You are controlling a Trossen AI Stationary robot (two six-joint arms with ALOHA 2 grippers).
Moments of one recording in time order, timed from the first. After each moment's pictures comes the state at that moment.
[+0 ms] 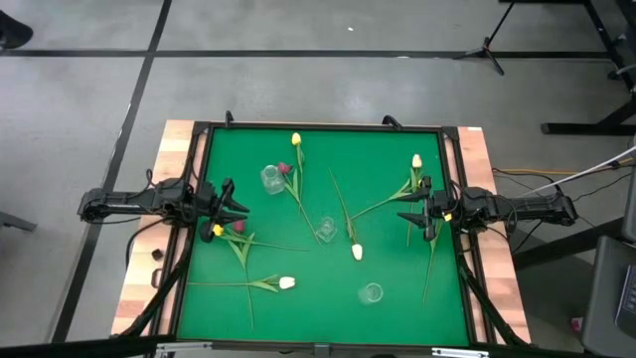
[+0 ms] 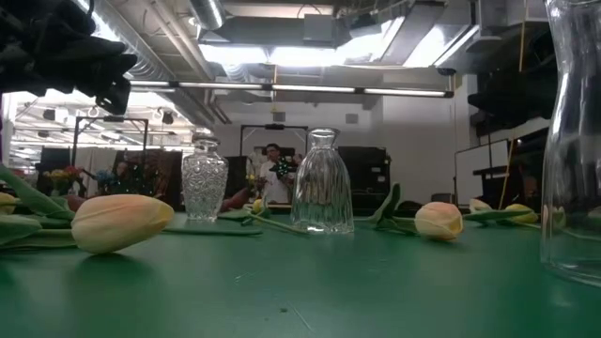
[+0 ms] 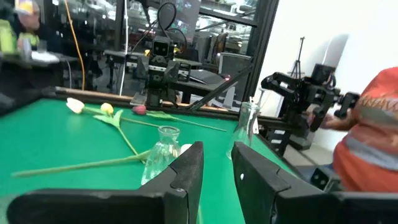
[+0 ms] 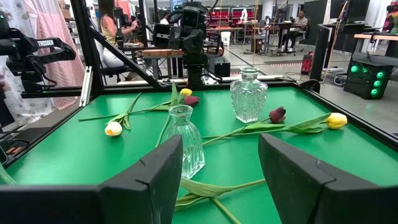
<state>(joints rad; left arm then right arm) 0.01 0.00 0.01 0.04 0.17 -0.18 0.07 0.08 0.01 0.03 0.09 0.02</state>
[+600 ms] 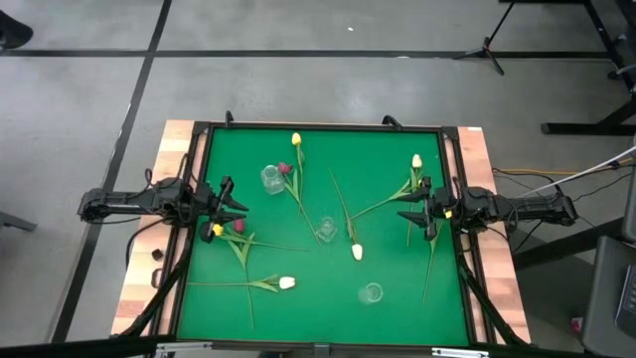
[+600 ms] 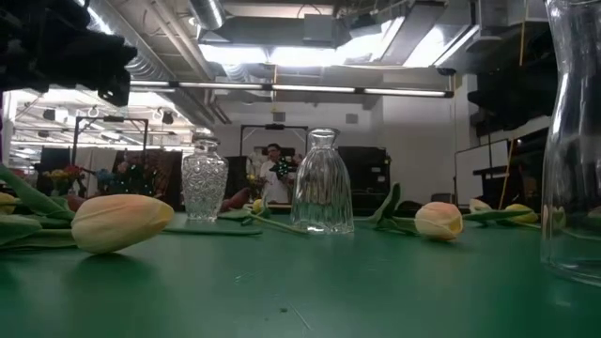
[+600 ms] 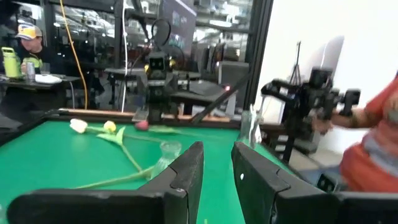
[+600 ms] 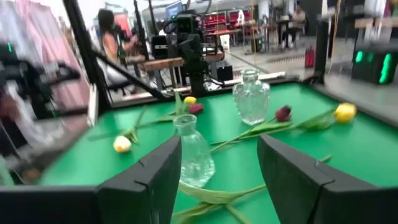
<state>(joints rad) 0.01 0.00 0.01 0.10 0.17 -0.15 0.07 0.08 0.01 0.06 0.09 0.16</state>
